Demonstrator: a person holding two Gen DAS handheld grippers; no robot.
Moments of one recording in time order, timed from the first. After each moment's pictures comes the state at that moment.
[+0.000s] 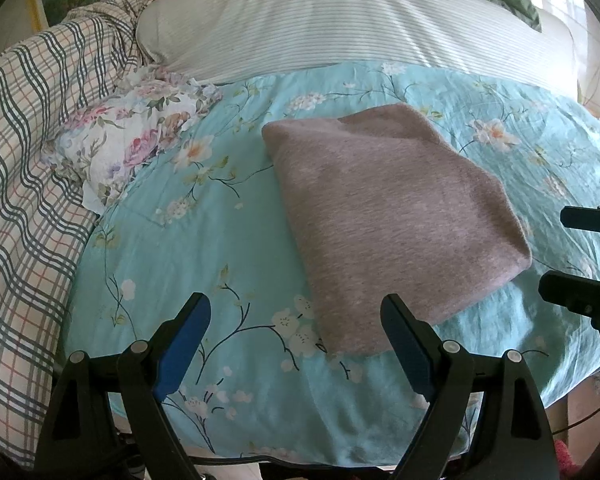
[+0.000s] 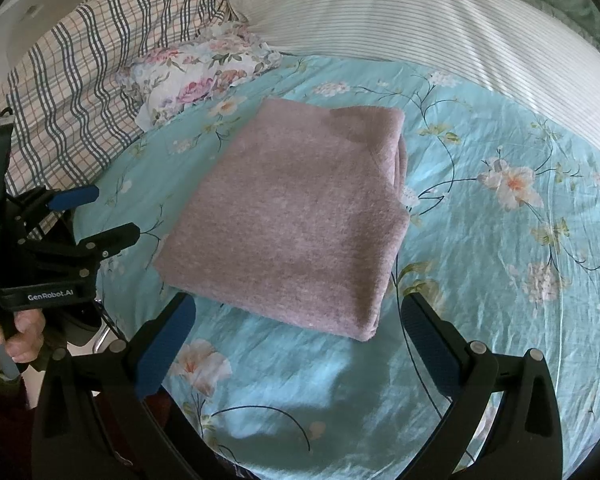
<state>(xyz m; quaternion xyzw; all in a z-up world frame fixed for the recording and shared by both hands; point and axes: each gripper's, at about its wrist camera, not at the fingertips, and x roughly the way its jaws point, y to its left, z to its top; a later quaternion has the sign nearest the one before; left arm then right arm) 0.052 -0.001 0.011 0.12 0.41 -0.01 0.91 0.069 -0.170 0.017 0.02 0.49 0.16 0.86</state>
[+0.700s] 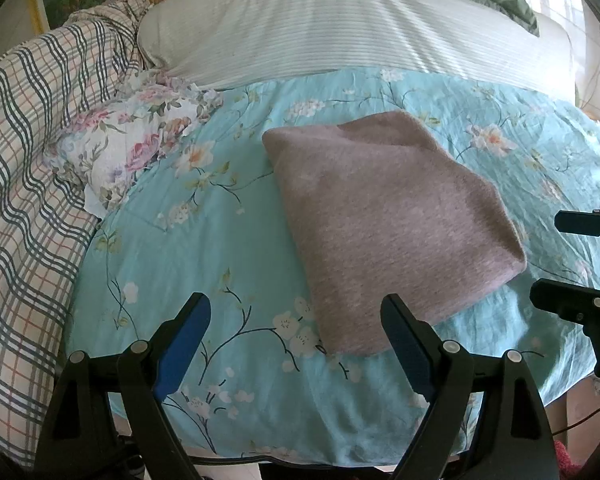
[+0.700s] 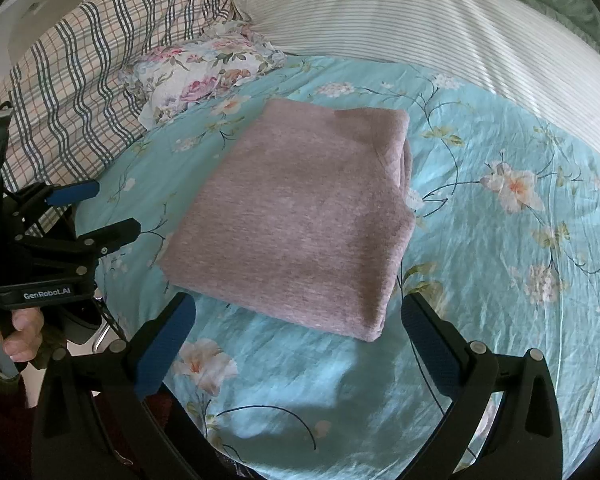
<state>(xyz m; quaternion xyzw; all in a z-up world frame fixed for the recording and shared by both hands) 0.047 -0.003 0.017 0.12 0.40 -0.01 0.91 0.068 -0.166 0.018 0.02 0.49 0.17 0.85</state>
